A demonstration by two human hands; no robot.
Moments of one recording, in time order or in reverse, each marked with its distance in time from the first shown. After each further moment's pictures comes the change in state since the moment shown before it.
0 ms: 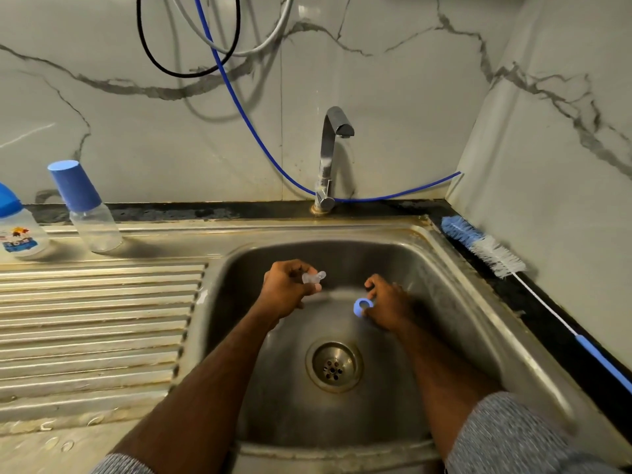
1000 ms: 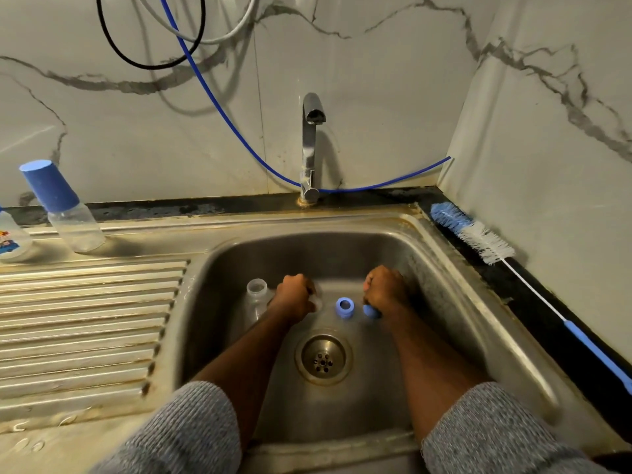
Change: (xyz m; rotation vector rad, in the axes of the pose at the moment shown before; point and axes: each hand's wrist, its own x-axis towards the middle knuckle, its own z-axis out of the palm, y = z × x) left_hand 0.039 -0.044 0.054 0.715 -0.162 -0.062; right_hand 0.011 -0.002 -0.013 -0.086 0.044 0.149
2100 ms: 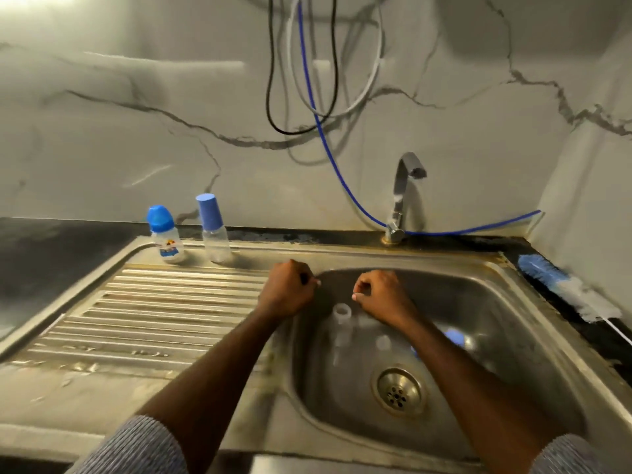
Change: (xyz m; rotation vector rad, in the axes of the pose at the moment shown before) left_hand -0.118 -0.061 -0.160 -0.096 0.507 0.029; right_hand -0.073 -0.143 -0.031 0.264 0.044 -0.680
